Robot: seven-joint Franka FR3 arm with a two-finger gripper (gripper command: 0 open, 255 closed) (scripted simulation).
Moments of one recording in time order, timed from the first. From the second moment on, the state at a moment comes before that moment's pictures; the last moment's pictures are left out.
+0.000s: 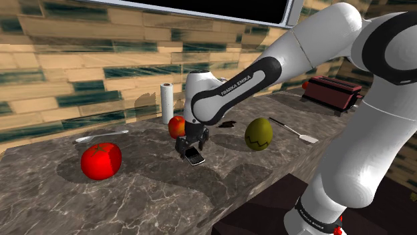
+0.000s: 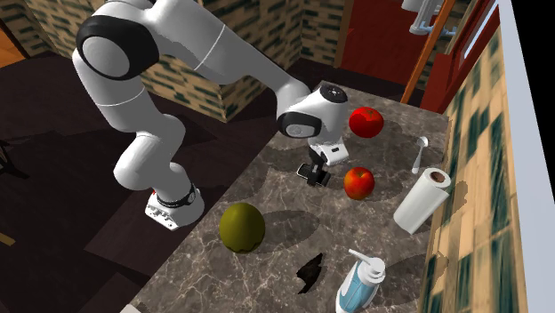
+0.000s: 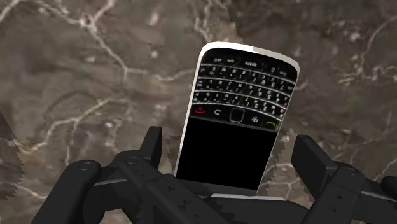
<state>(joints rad) 0.12 -0.03 0.24 -2.38 0.10 2.34 0.35</state>
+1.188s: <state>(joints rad) 0.12 -0.03 0.24 -2.38 0.10 2.35 0.35</state>
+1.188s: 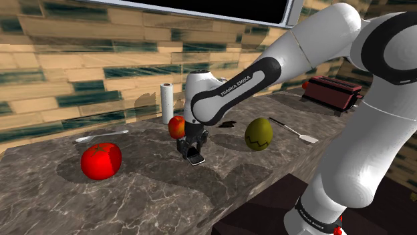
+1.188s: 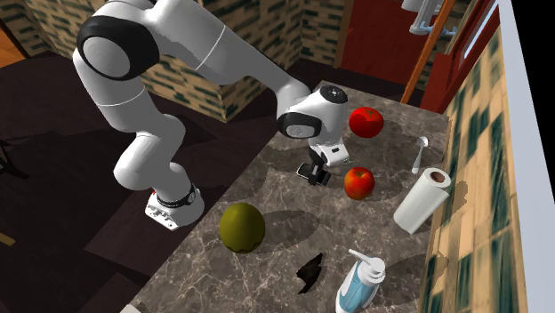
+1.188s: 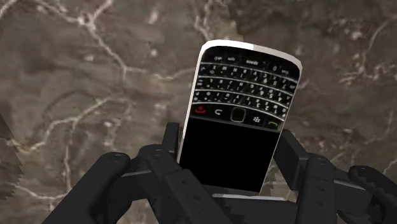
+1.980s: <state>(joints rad) 0.12 -0.13 0.23 -2.31 0.11 2.19 0.35</state>
